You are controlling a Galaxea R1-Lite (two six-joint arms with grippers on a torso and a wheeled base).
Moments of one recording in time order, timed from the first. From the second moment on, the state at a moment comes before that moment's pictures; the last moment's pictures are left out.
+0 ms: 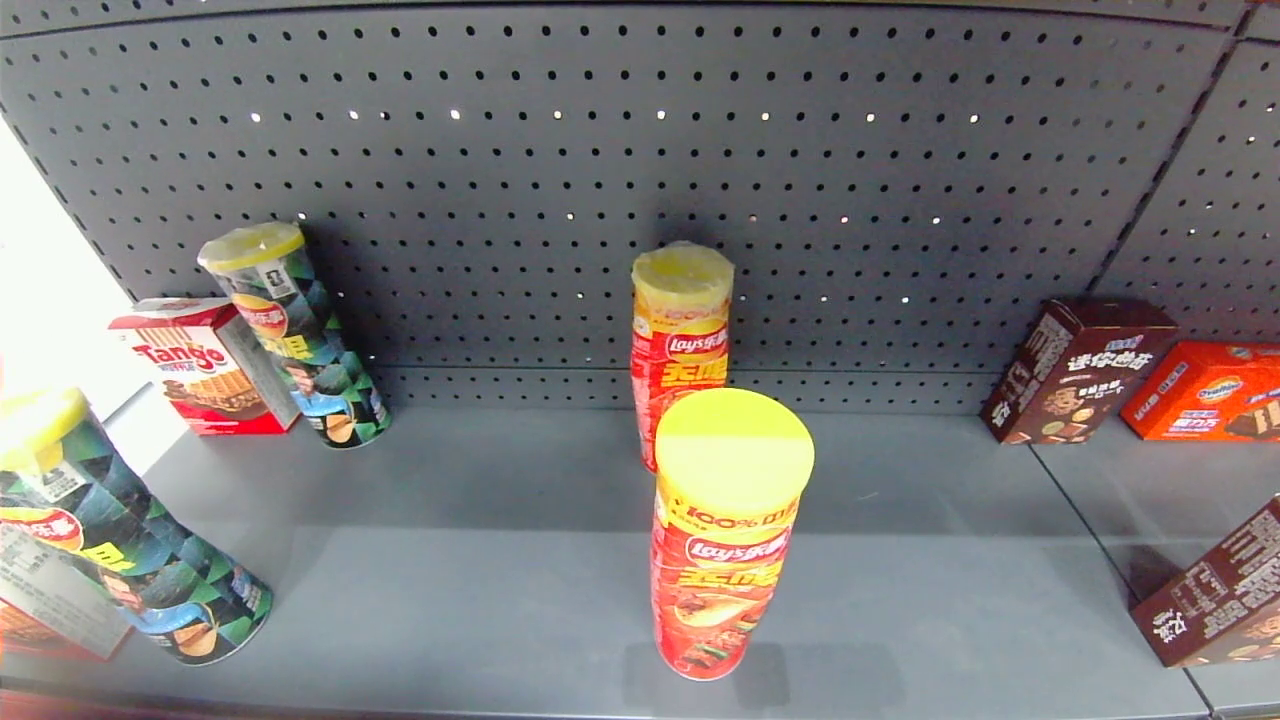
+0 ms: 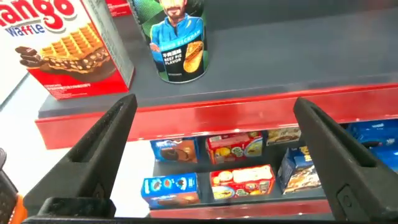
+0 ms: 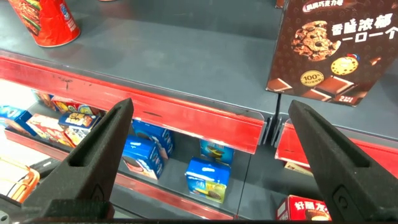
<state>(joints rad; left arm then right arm) 0.00 0.00 0.00 -0.01 -0.03 0.10 0.38 0.00 0.00 0.00 -0.04 -0.01</state>
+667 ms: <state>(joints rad) 0.00 0.00 0.00 0.00 -0.03 0.09 0.39 0.41 -0.49 0.01 0.07 -0.05</state>
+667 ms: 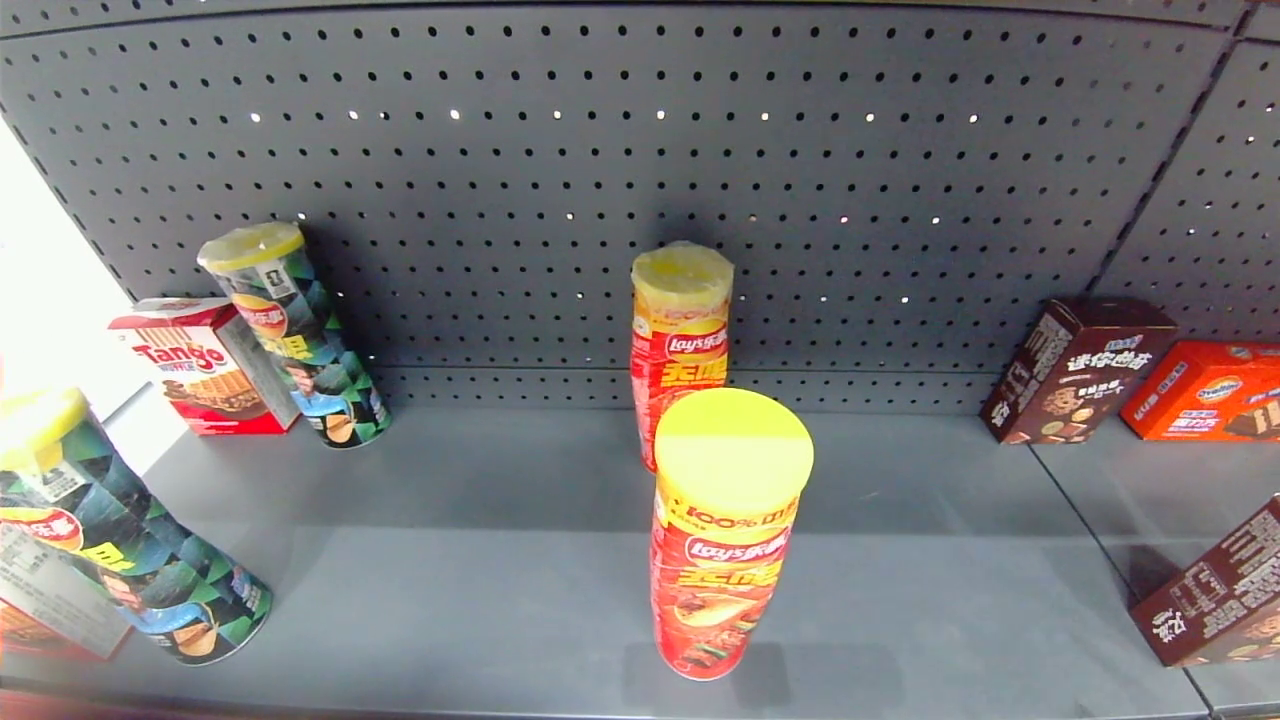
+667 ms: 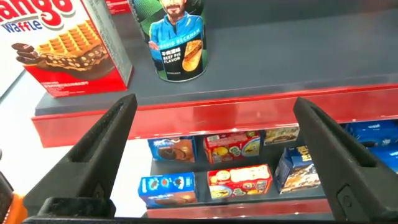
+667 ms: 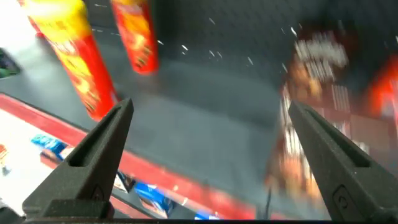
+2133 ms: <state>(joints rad) 0.00 0.00 0.00 0.00 -0.04 0.08 0.72 1.40 -0.81 -0.13 0.03 -0.19</state>
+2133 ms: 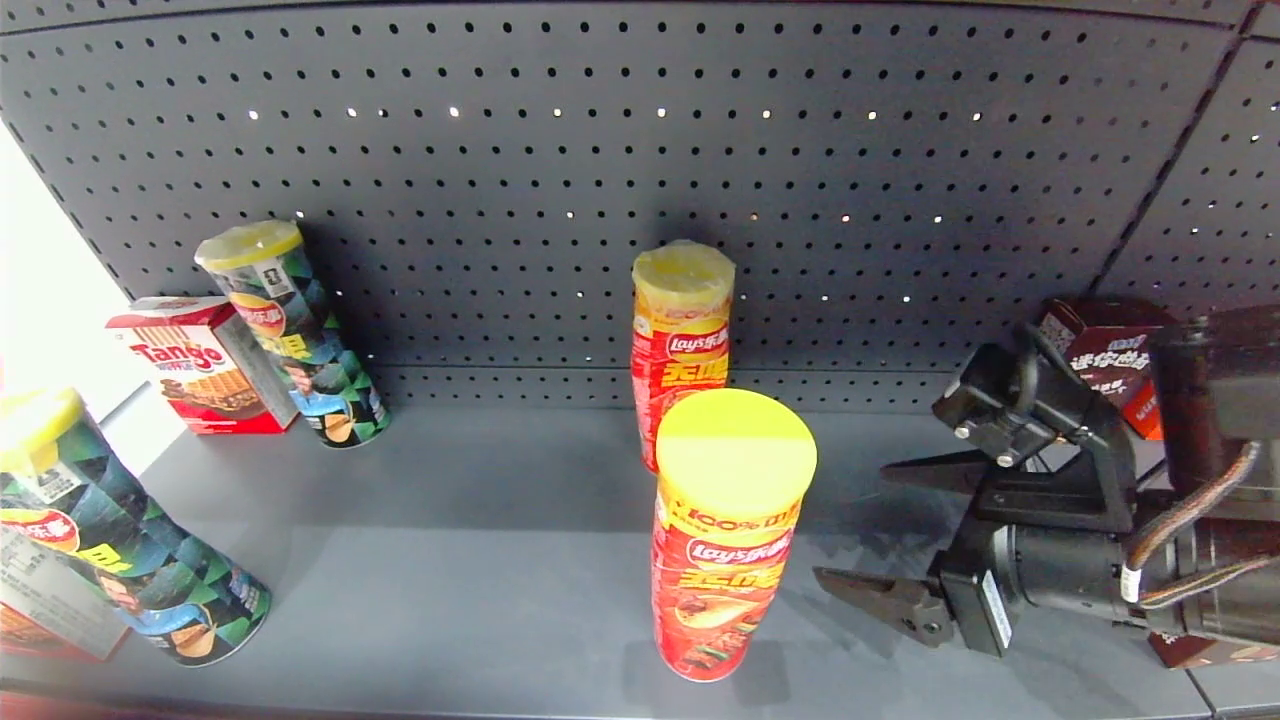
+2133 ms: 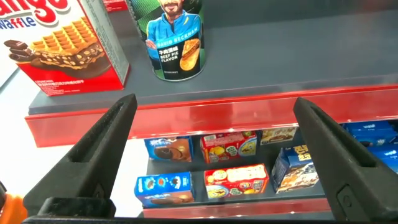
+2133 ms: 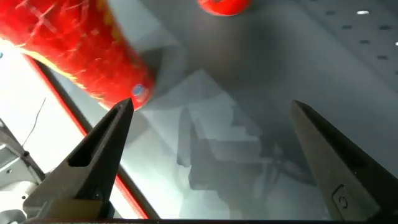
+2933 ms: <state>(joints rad) 0.00 0.00 0.00 0.00 -0.04 0.08 0.78 1.52 -0.85 -0.17 0.02 -0.20</state>
